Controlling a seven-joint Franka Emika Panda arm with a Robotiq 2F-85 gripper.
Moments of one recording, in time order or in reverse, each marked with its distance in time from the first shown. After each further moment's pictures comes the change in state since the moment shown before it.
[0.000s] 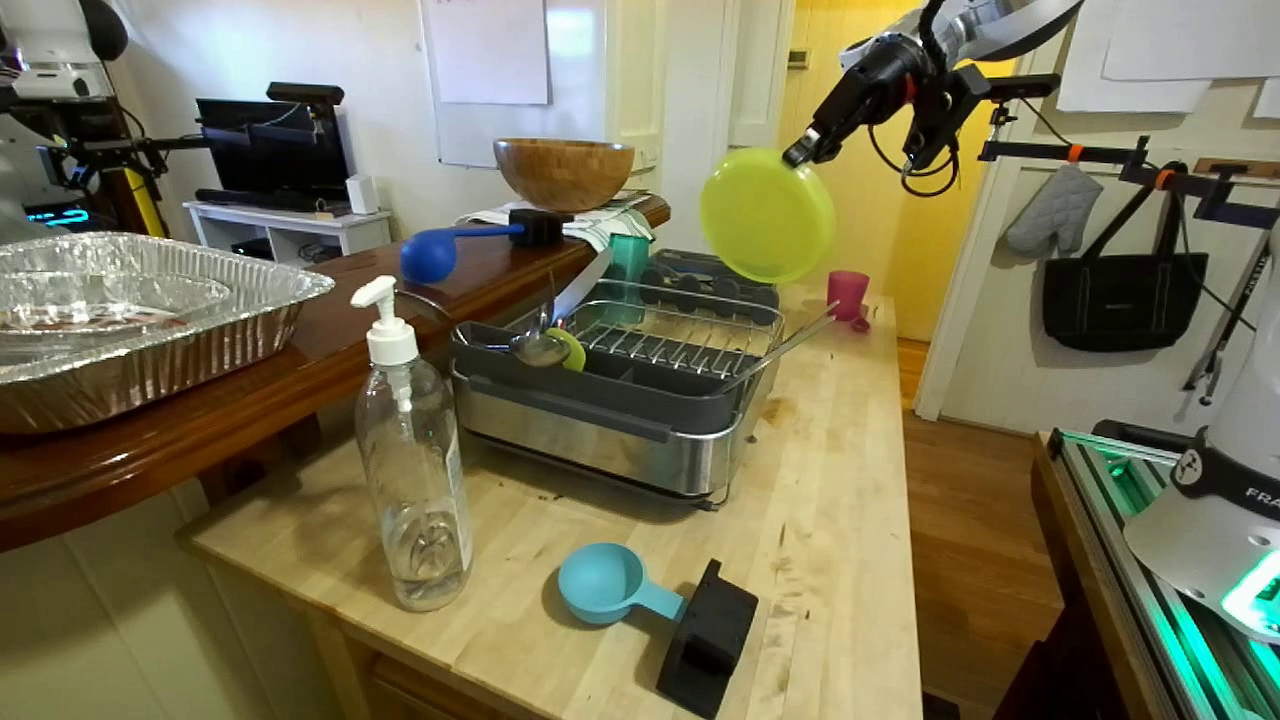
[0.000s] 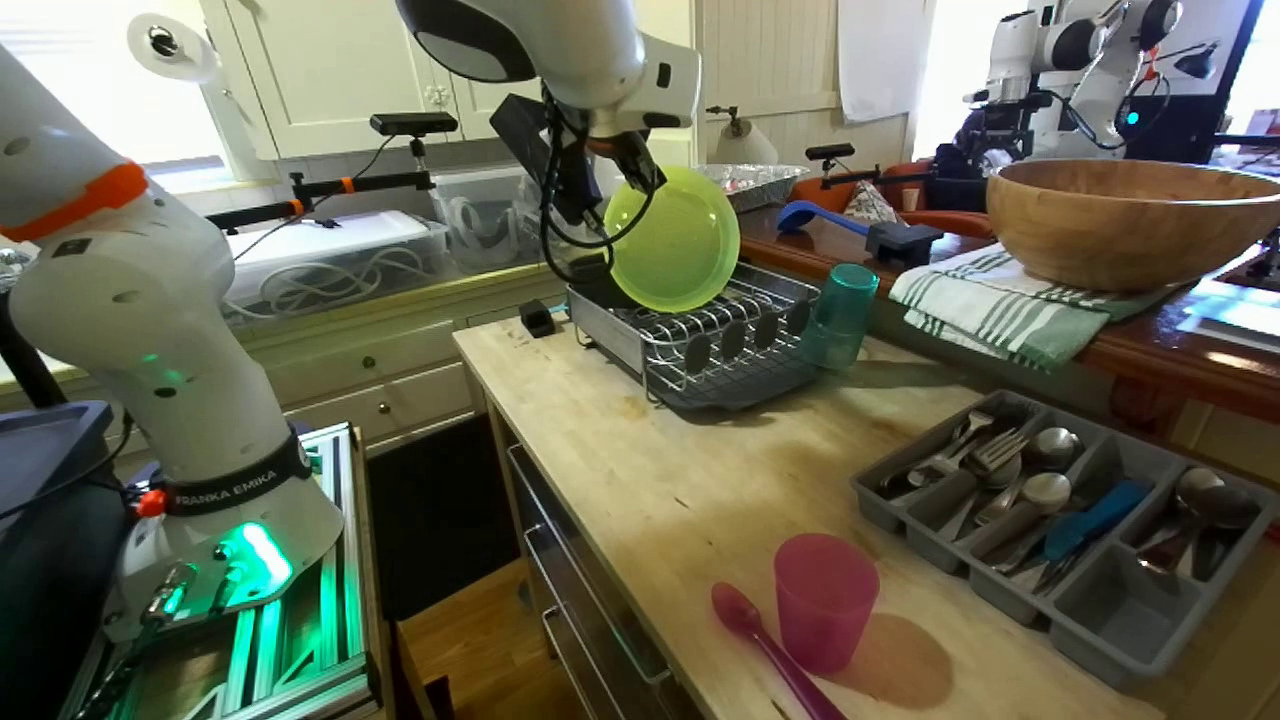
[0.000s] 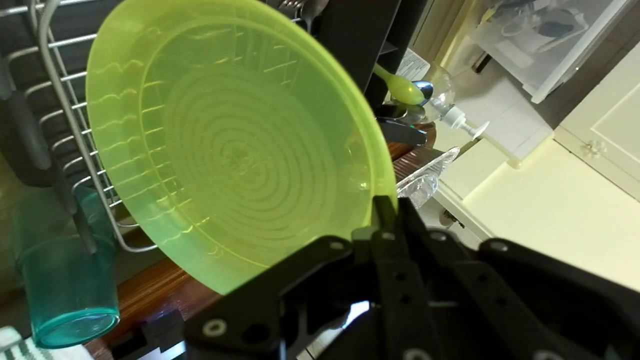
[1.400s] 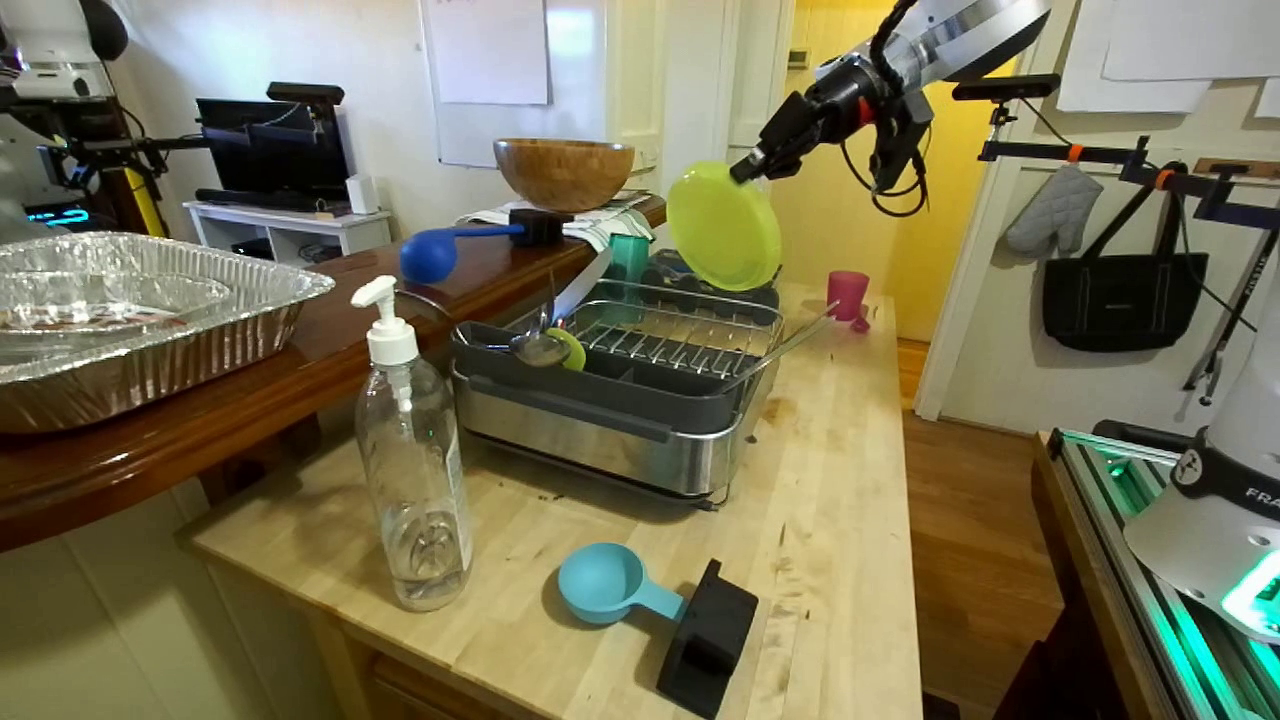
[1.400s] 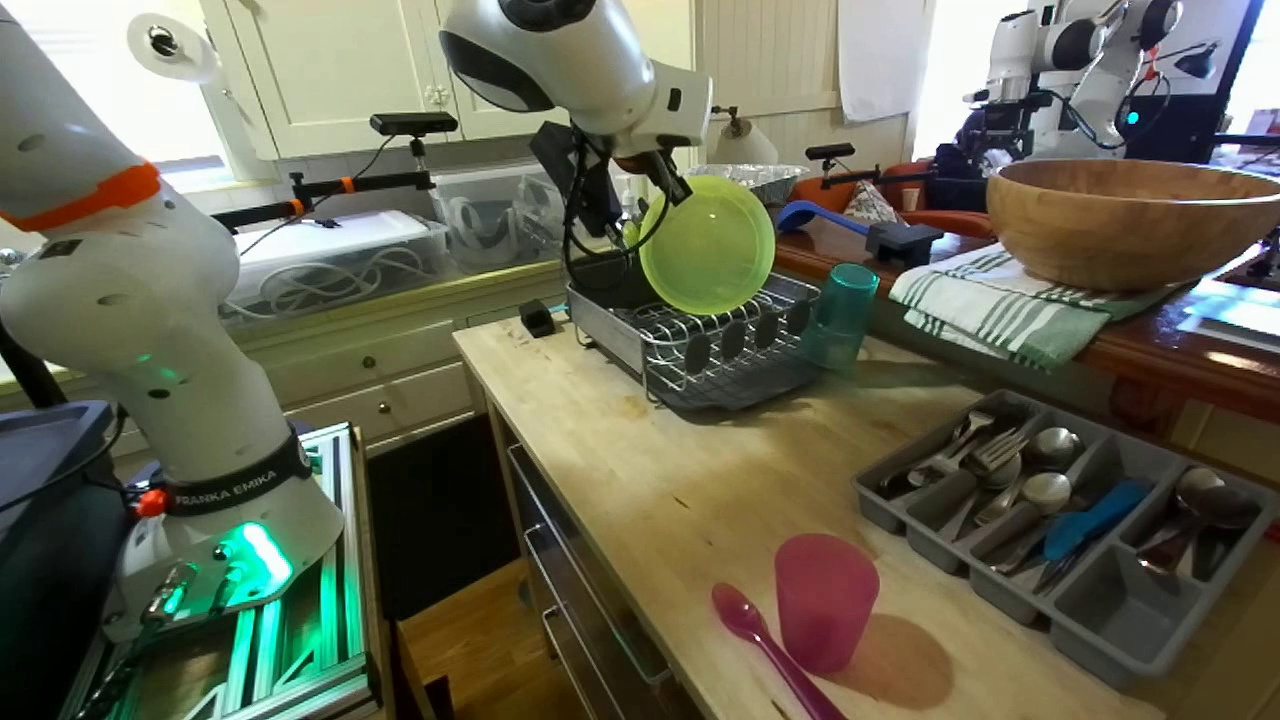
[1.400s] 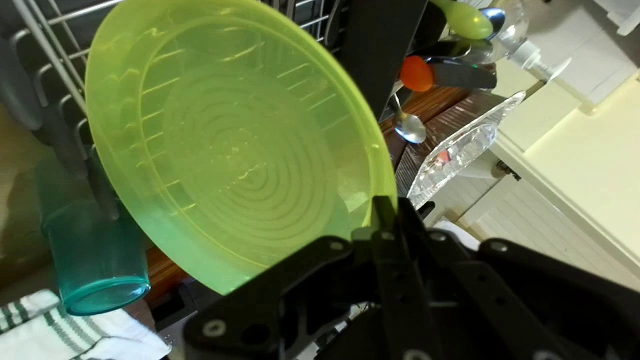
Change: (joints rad) arm -0.065 0.095 0.200 0.004 0.245 0.247 -0.057
